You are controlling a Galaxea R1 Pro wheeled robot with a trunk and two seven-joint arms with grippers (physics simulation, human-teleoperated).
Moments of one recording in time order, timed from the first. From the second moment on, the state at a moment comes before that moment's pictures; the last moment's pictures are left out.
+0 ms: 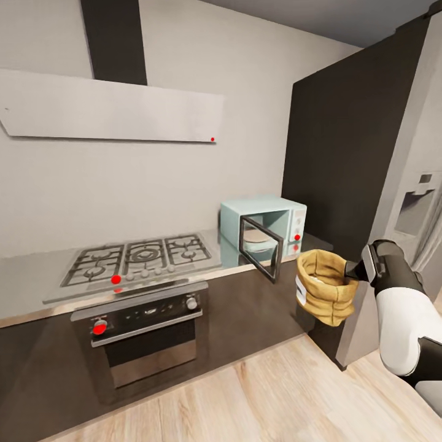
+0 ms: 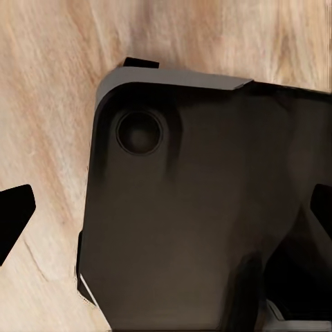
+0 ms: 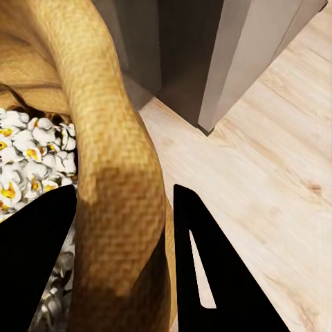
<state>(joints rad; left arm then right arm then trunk) 0.00 -0.02 0.02 -0.04 0.13 -0.04 0.01 -1.11 -0.20 -0.44 -0.69 0.24 1.04 -0.07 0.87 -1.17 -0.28</state>
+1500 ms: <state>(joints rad) 0.00 -0.02 0.02 -0.04 0.14 -0.05 0.01 -1.11 -0.24 -0.31 -0.94 0.25 1.04 -0.08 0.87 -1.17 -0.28</state>
